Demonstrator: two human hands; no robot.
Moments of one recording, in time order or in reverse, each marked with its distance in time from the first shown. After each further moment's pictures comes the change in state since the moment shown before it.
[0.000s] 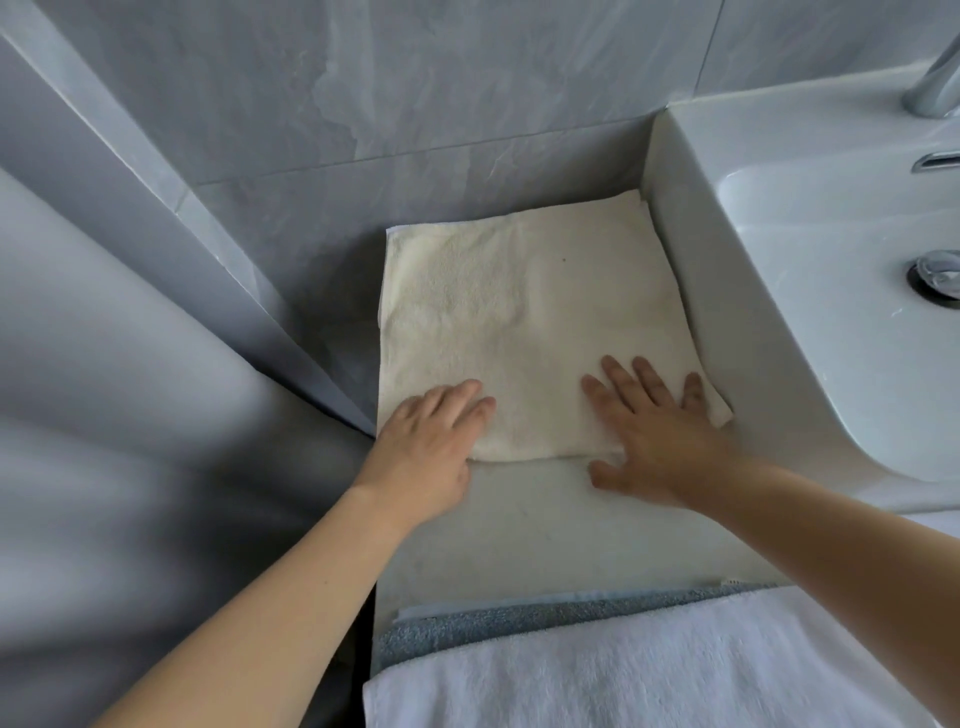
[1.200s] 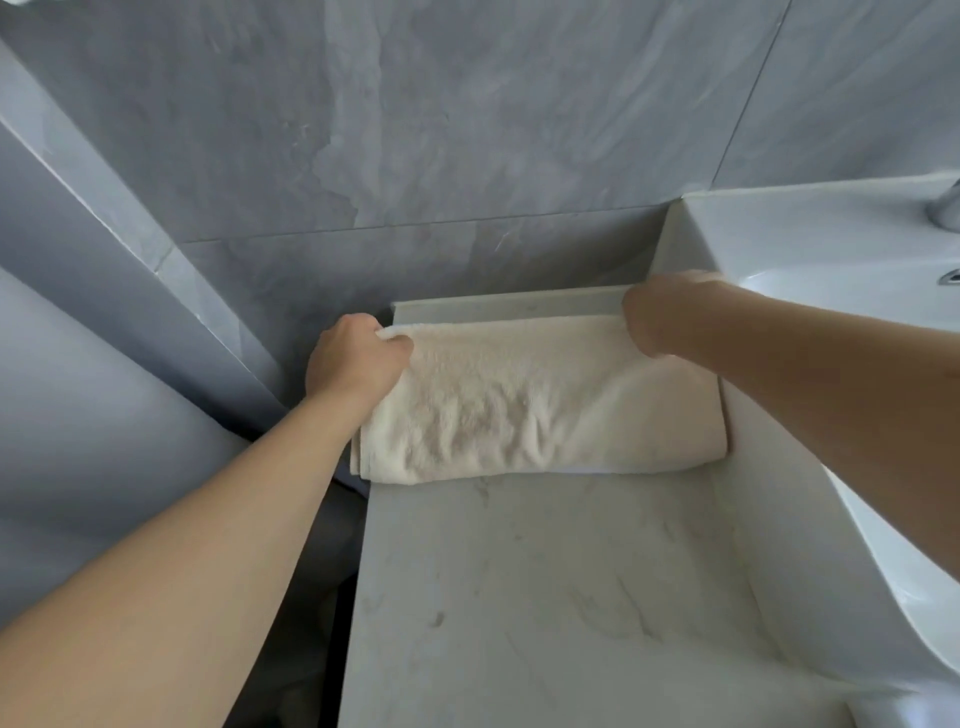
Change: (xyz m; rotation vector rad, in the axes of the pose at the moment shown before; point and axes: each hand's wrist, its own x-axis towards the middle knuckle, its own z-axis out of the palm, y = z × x) left_hand 0.129 -0.103 -0.065 -0.557 0.312 -0.801; right_hand 0.131 0.039 -0.176 -0.296 -0.033 0.287
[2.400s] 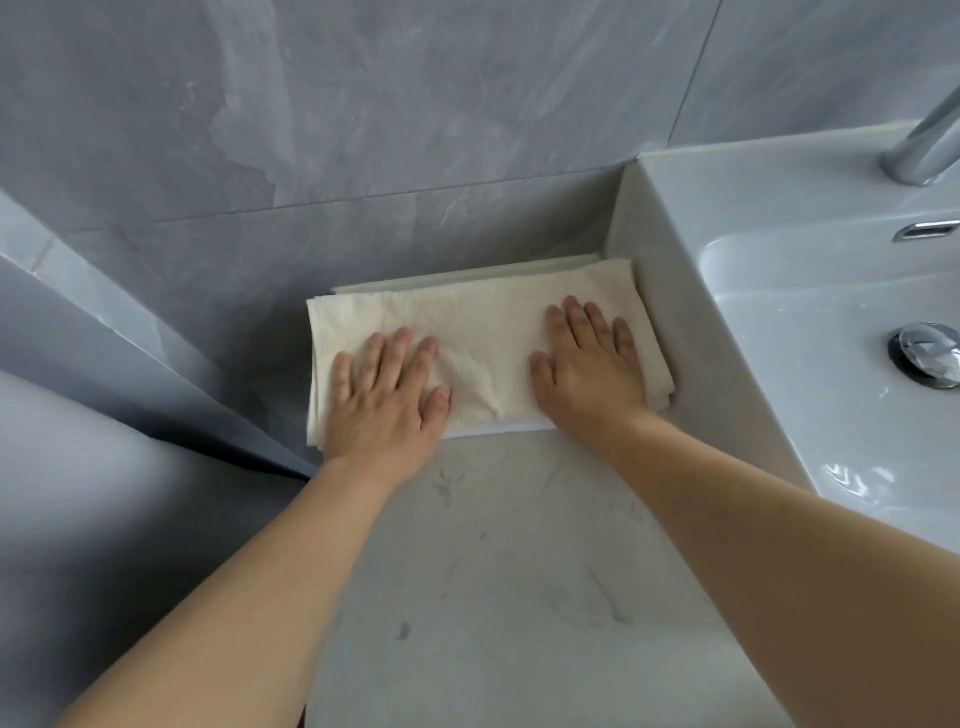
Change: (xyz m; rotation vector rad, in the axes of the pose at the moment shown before) left_hand -0.042 -0.009 0.083 0.509 -0.183 0.447; right_hand -0.011 -0.054 0.102 0.569 0.277 0.001
